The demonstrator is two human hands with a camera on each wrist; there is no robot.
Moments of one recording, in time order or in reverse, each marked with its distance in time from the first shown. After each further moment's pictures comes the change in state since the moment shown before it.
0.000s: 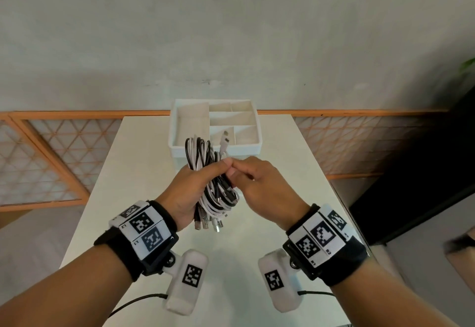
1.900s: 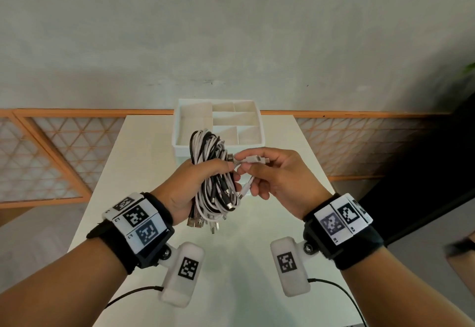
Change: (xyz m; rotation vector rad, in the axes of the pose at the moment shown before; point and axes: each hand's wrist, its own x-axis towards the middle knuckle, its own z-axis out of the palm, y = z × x) left_hand -0.005 0.016 -0.002 -0.006 -0.135 -0.039; right_hand 0.004 0.006 -0.025 0.602 0.009 0.115
